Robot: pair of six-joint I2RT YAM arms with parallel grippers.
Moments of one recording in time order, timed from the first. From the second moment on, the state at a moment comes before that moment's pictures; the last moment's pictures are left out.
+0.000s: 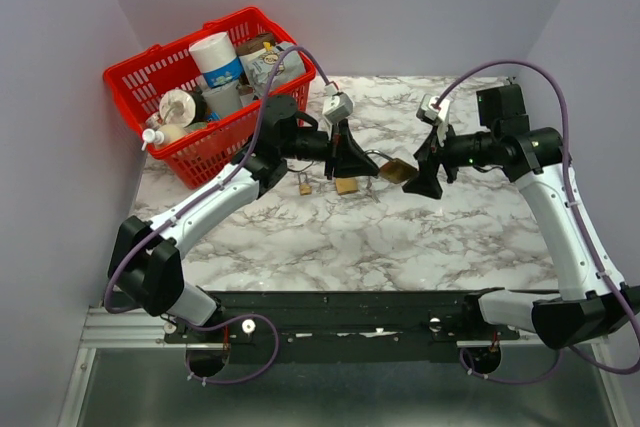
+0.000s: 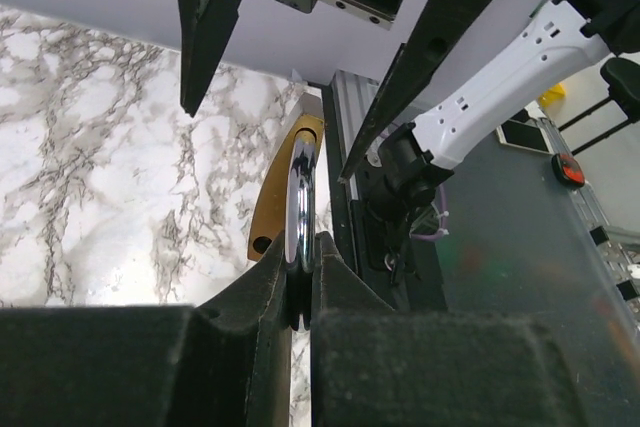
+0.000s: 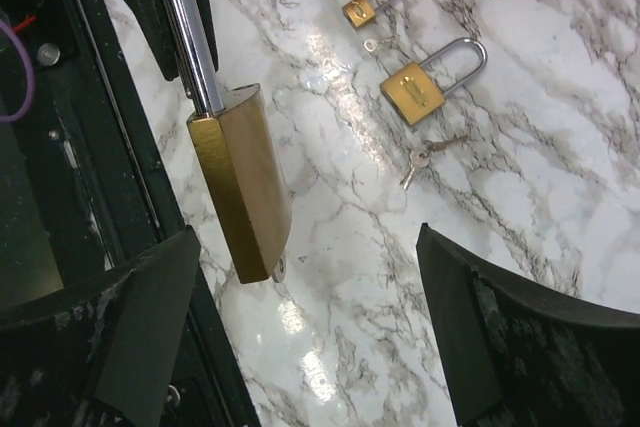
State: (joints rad) left arm -0.62 1.48 1.20 0.26 1.04 -0.34; right arm 0.24 1.25 1.47 -1.08 -0.77 -0.59
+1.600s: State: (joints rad) left arm -0.61 1.38 1.27 0.11 1.00 -0.13; right arm 0.35 1.24 1.43 -1.00 -0.86 -0.58
